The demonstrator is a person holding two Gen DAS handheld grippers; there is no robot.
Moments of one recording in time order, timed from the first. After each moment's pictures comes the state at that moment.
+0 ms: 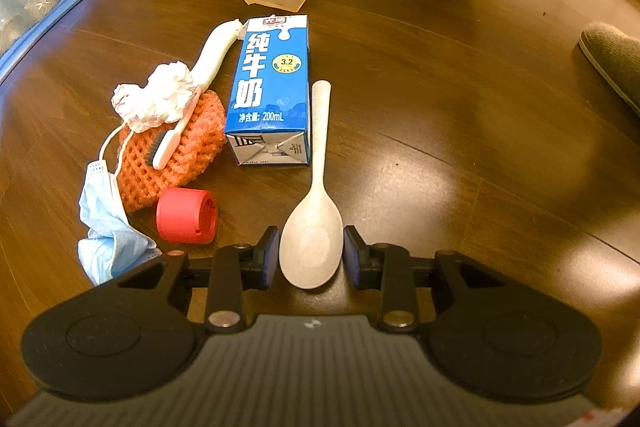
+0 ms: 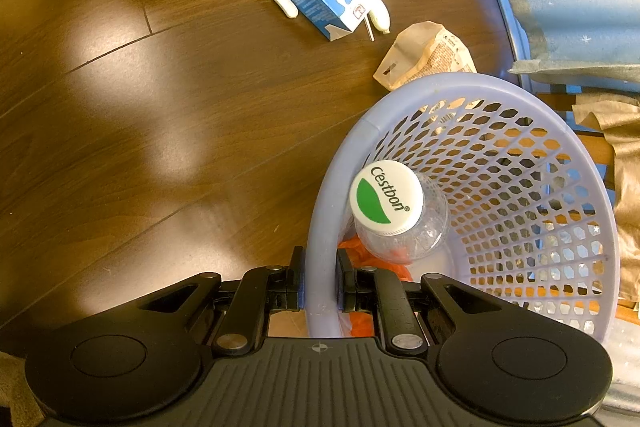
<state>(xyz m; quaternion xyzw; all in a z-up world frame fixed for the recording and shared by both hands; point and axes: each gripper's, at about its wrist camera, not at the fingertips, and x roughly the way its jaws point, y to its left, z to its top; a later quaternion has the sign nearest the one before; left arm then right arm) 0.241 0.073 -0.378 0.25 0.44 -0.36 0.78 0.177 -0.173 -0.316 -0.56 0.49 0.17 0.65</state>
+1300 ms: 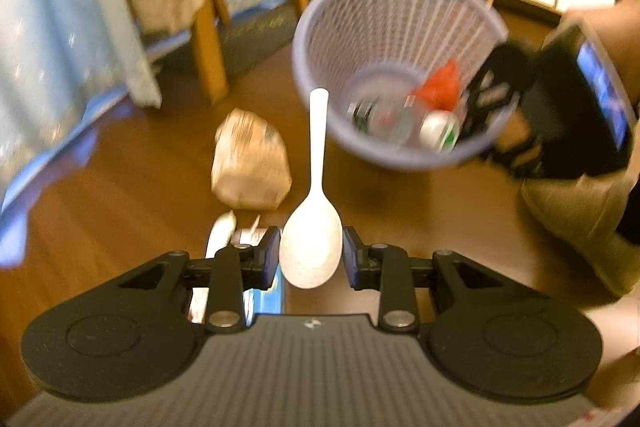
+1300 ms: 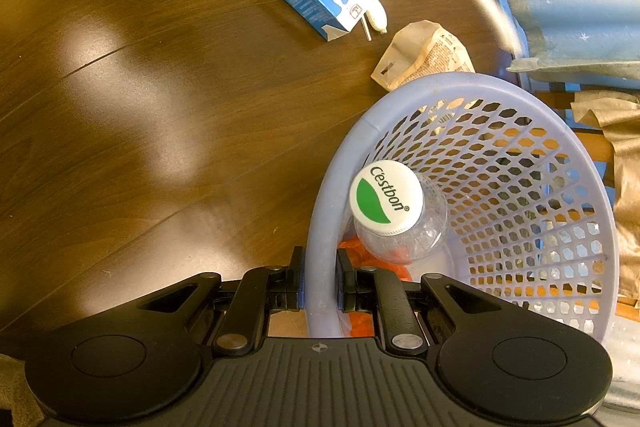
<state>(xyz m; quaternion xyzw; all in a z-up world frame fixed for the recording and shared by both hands) 0.237 0.016 -0.215 0.20 0.32 -0.41 0.83 0.180 -0.174 -0.315 -0.56 0.49 0.17 0.65</state>
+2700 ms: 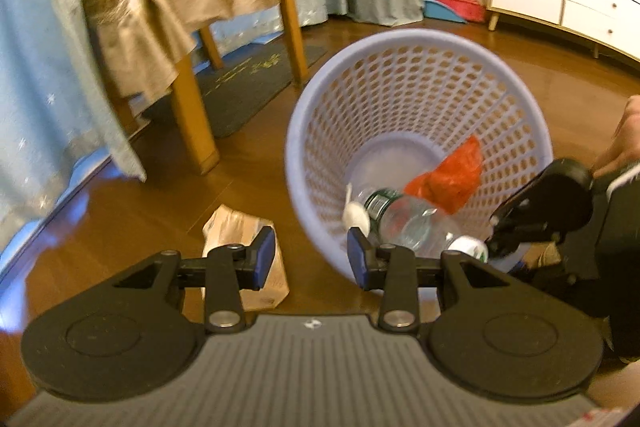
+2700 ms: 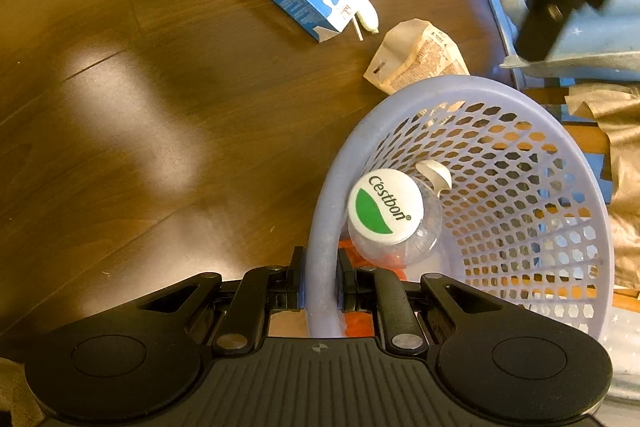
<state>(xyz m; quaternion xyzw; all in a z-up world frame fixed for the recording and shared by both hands) 0.292 -0.066 -0.195 0.21 0.29 -0.41 0.84 0.178 -0.181 -0.313 -0.55 0.48 0.17 0.67</state>
